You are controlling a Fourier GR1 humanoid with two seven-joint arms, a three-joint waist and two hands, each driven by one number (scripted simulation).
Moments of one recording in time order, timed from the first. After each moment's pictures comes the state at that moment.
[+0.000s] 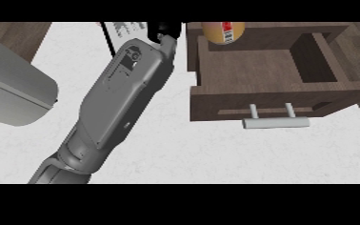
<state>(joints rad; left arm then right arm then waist) -1.12 0.00 -0.15 -0.98 0.34 0.57 0.14 0.42 -0.02 -0.70 -2.30 -0.57 0.48 0.28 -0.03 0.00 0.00</state>
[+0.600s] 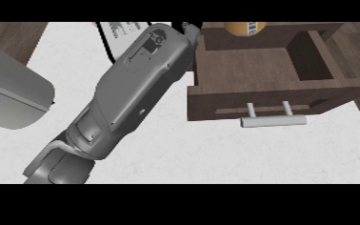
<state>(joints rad) -1.31 0.00 -0.25 -0.75 0.53 0.63 0.05 0.40 -0.01 -0.69 -2.29 -0.55 0.47 0.29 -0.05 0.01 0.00</state>
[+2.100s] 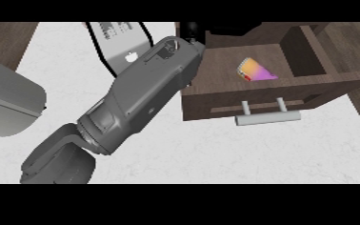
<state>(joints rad) -1.38 0.00 -0.58 -0.47 0.89 0.76 -0.13 0.34 -0.02 -0.63 -2.32 -0.51 0.42 0.33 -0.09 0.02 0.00</state>
